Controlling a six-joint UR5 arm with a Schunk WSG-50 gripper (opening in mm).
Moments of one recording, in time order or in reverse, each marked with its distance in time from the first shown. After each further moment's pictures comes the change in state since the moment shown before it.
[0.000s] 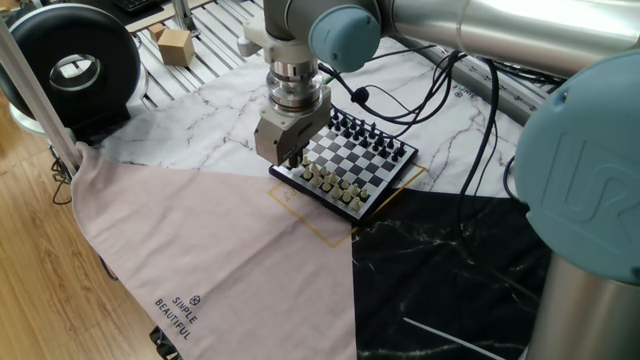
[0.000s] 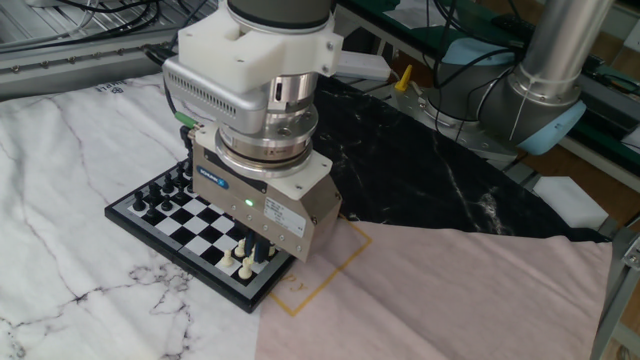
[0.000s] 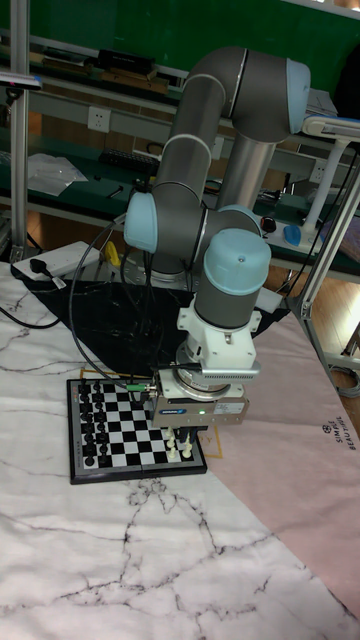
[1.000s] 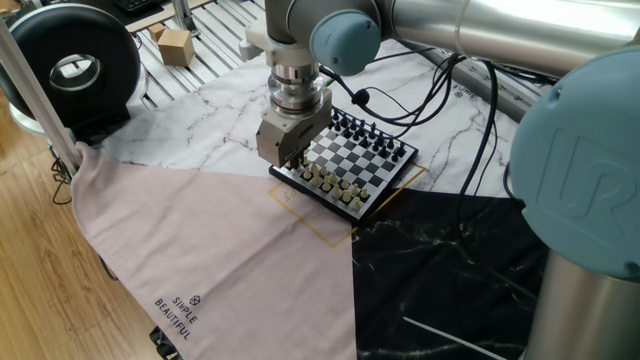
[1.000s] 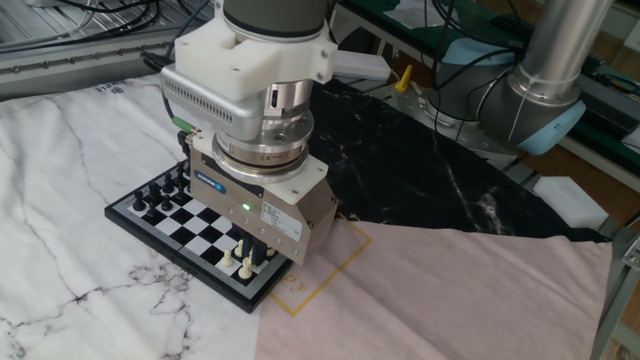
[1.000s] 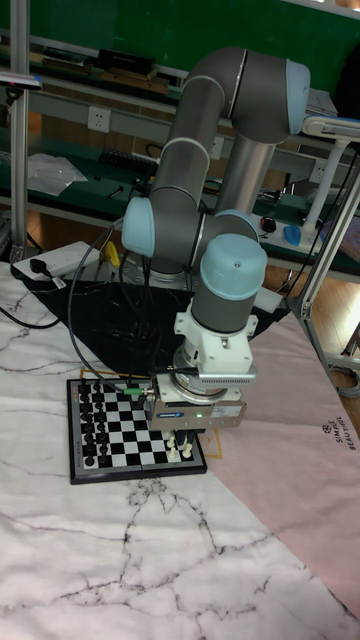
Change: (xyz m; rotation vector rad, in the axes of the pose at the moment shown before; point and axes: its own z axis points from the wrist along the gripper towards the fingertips) arm -0.001 -0.002 0.007 -0.001 0.001 -0.004
